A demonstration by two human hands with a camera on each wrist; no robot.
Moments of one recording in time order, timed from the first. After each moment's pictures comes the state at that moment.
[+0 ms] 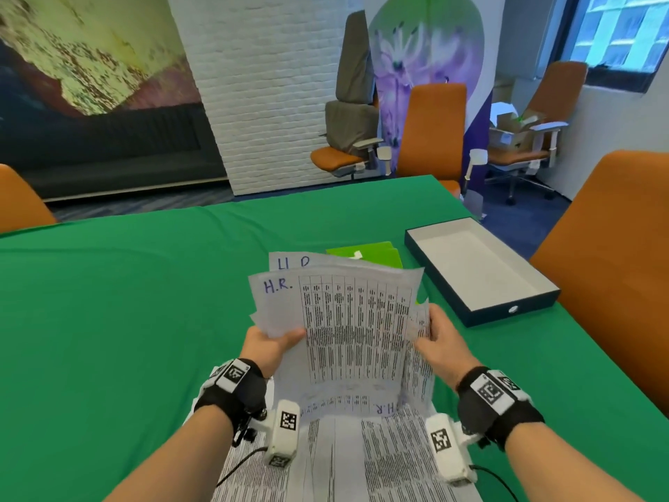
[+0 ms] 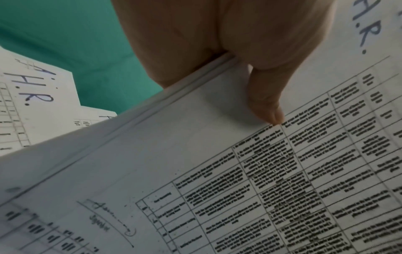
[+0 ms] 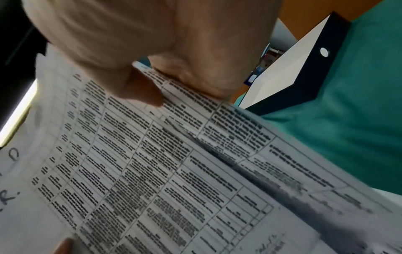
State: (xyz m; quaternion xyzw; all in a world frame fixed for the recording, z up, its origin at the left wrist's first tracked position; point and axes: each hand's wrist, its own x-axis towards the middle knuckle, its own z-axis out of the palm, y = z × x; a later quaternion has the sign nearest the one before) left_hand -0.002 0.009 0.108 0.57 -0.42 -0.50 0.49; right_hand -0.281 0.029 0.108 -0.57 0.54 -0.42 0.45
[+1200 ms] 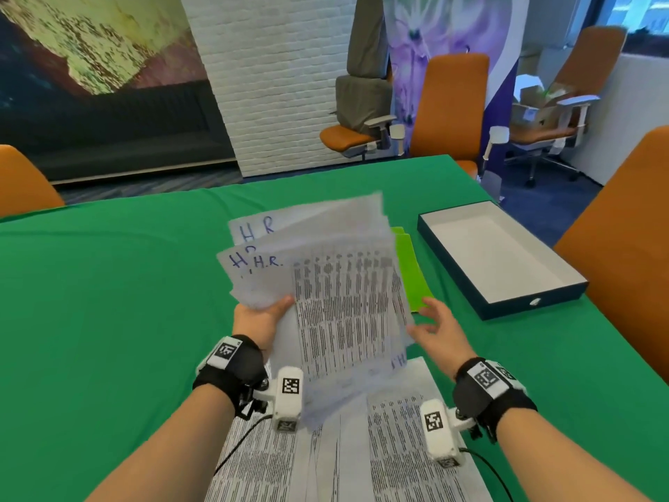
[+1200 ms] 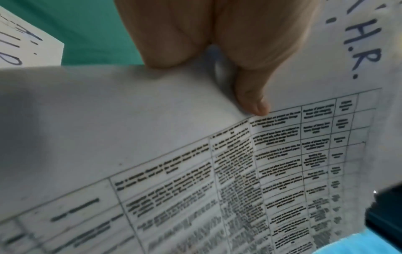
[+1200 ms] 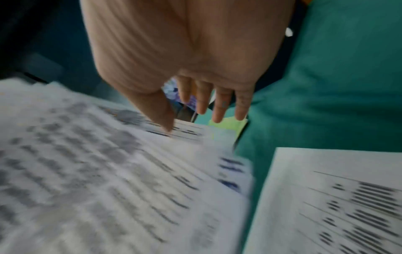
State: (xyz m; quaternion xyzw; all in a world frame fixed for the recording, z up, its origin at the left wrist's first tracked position) left_hand -0.002 -0.019 0.119 0.59 -0.36 -0.45 0.57; right_hand -0.278 -0.012 0.068 -0.50 0.61 -0.39 0.47
